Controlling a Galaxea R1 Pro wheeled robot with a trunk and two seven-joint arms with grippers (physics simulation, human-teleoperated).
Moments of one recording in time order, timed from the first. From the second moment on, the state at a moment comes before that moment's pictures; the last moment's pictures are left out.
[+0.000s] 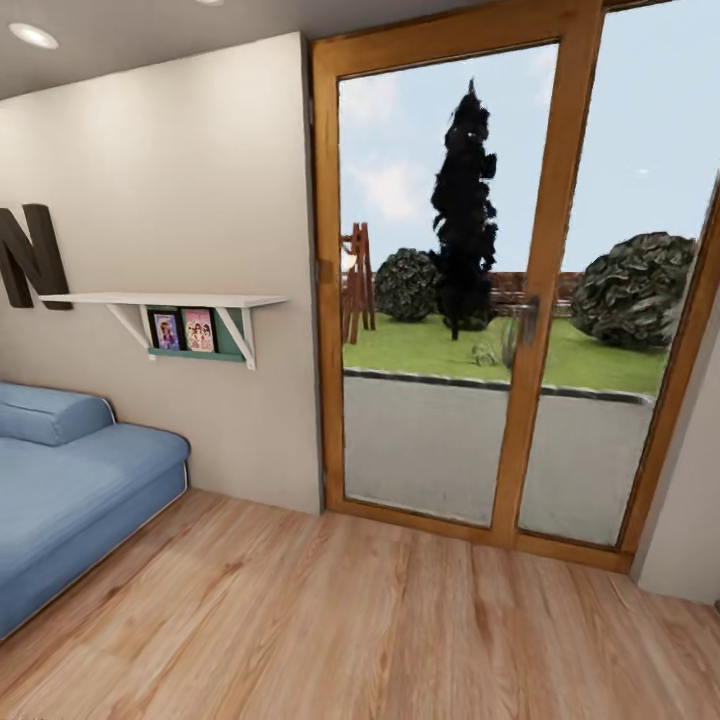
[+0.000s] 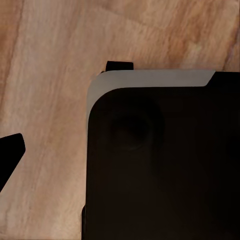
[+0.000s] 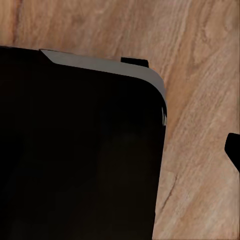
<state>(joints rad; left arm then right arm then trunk) 0.00 0.02 0.01 -0.08 0.04 0.01 0.01 0.01 0.00 0.37 -0.01 -0.26 -0.09 0.00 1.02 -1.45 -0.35</state>
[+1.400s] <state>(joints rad) 0.00 0.01 0.01 -0.07 0.06 0.00 0.01 0.01 0.00 0.37 -0.01 -0.26 -0.09 0.00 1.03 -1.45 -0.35</state>
